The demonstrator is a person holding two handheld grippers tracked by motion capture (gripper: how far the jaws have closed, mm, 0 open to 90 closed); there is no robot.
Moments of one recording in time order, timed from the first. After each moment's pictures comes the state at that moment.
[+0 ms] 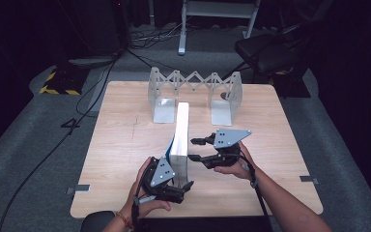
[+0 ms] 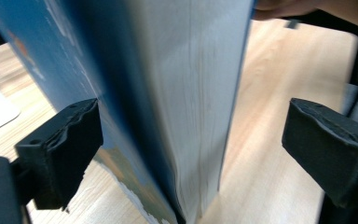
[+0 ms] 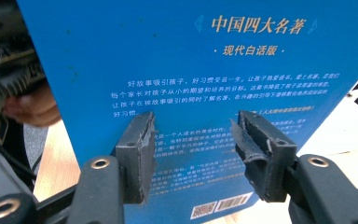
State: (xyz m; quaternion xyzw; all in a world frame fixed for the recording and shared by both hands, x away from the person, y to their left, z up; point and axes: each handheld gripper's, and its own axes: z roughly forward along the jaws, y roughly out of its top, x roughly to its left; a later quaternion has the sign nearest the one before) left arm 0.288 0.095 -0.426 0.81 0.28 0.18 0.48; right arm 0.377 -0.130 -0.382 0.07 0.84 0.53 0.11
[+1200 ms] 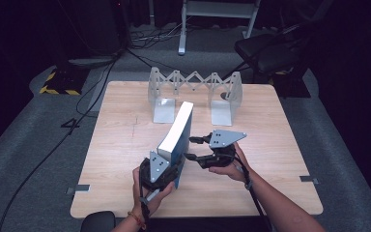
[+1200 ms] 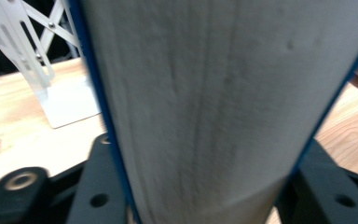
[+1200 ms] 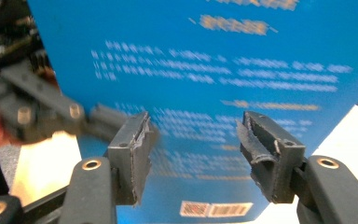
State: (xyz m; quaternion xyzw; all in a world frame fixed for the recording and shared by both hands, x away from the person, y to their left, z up) left arm 0.299 0.103 -0.432 0.71 0.40 0.28 0.51; right arm 0.380 -0.122 -0.395 0.10 0.83 0.53 0.13
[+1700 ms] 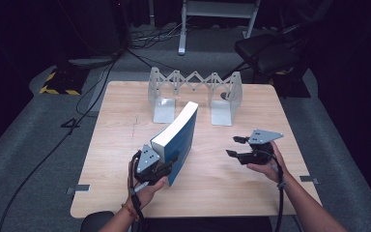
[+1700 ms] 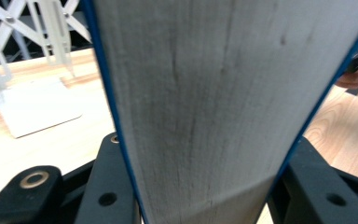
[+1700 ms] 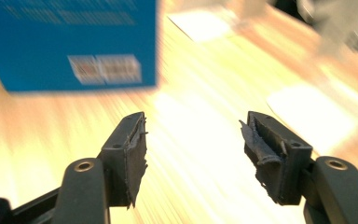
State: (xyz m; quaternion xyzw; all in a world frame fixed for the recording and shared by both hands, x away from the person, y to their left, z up) left arm 0.320 0.123 -0.433 0.72 0.36 0.21 0.55; right arm 0.407 -0.252 -0.438 0.23 0.85 0.45 0.17
